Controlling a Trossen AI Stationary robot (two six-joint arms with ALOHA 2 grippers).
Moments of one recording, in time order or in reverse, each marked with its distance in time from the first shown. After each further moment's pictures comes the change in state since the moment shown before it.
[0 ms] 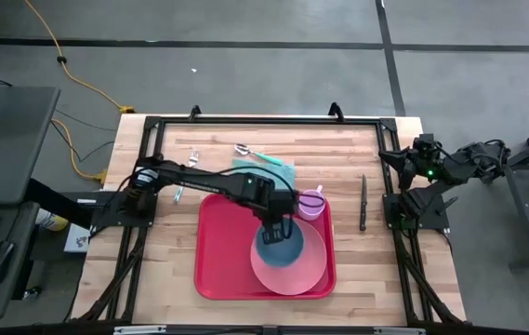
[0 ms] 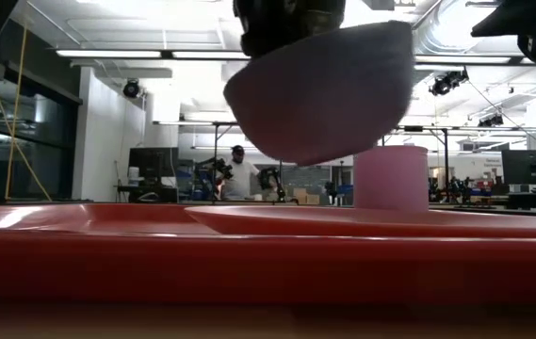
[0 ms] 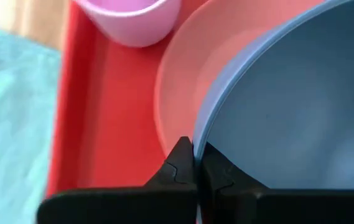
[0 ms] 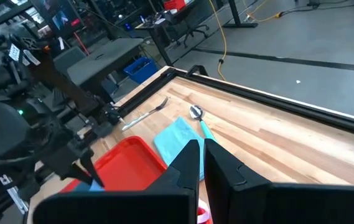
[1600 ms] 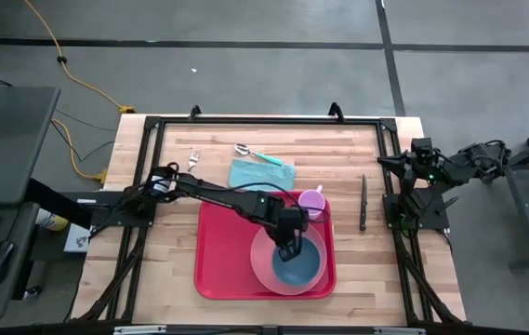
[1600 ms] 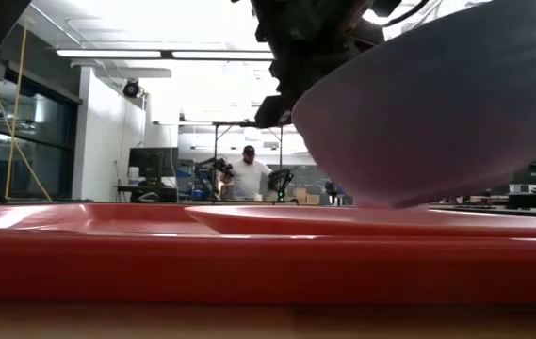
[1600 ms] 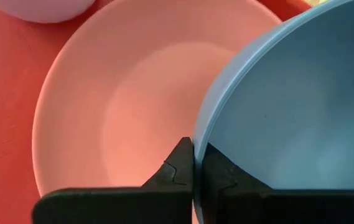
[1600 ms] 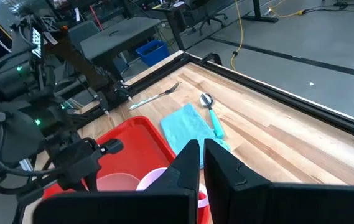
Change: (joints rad) left arm -0.056 0.138 0.014 0.193 0.133 -0.323; right arm 0.000 0.000 0.000 -0.007 -0.093 -0.101
